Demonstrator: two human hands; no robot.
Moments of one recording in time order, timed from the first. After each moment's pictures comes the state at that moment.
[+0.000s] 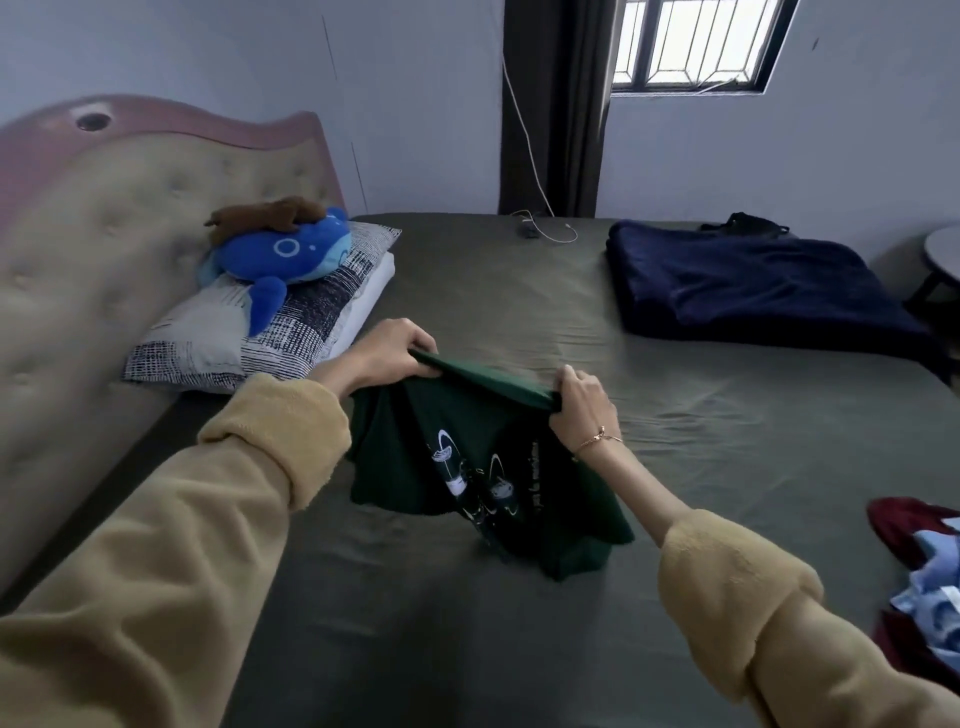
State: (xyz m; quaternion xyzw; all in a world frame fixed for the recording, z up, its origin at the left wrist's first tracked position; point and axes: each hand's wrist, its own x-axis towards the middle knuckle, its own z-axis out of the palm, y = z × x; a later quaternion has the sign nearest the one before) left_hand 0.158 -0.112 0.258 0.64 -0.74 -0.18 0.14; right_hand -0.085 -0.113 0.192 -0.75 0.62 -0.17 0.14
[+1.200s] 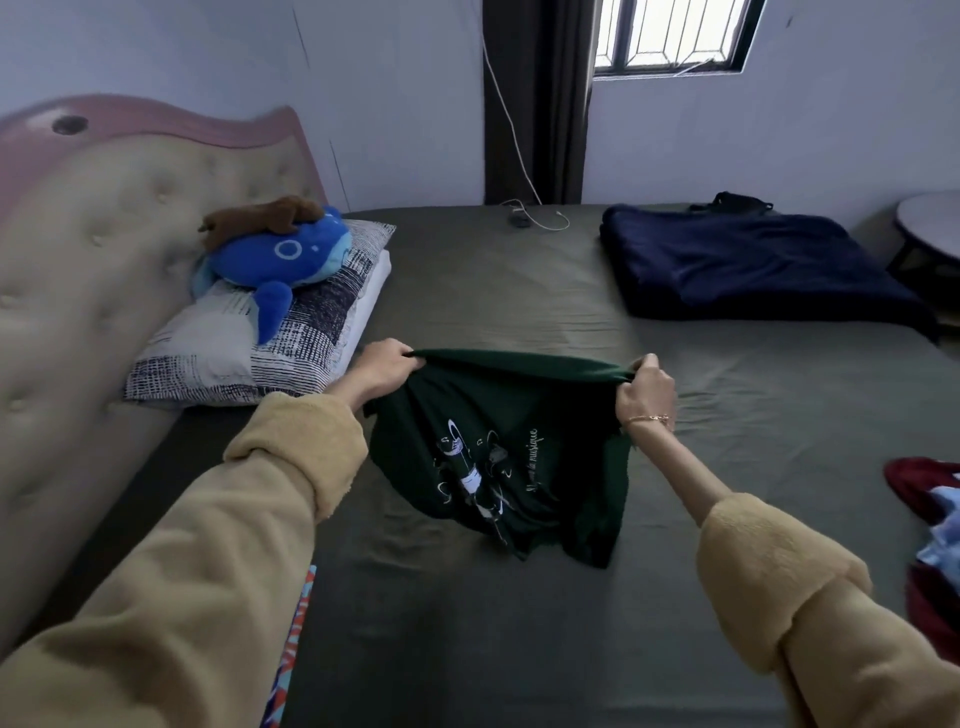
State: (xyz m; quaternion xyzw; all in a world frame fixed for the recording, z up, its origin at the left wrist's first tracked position) left_hand 0.225 -0.119 0.225 0.73 -0.62 -0.24 0.15; right_hand -0.069 -0.125 0.178 -0.53 0.77 -0.31 0.17
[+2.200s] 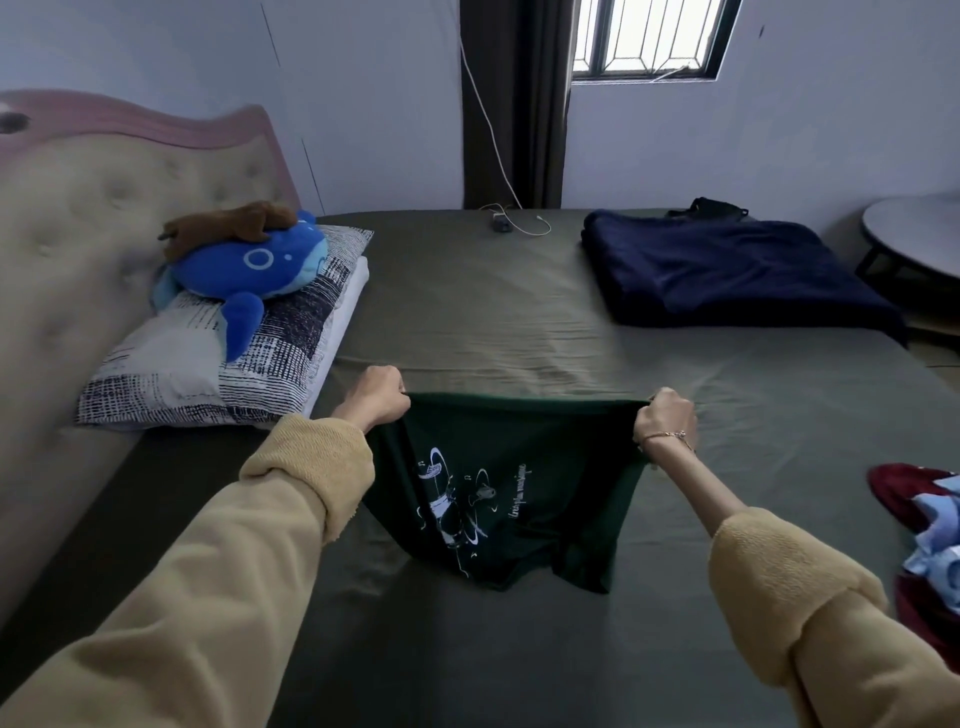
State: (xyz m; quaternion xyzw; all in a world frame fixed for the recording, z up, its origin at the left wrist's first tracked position) left_hand 0.224 -0.155 0.191 0.76 -0.64 -0.14 0.03; right_hand -0.094 -0.145 0.165 -0.48 0.84 -0.20 0.17
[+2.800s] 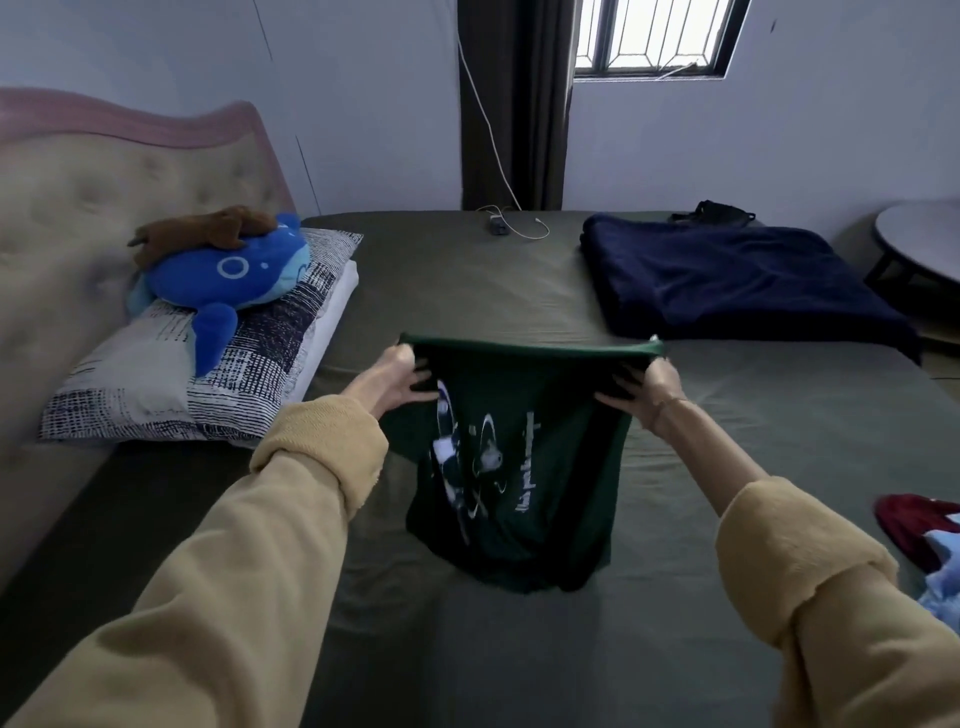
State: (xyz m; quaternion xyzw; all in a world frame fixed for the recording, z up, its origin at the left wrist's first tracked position) left_hand 0.163 -0.221 0.212 0.61 -0.22 -0.60 0.46; right_hand -0.113 -0.229 0.193 -0.20 0.57 -0.52 0.60
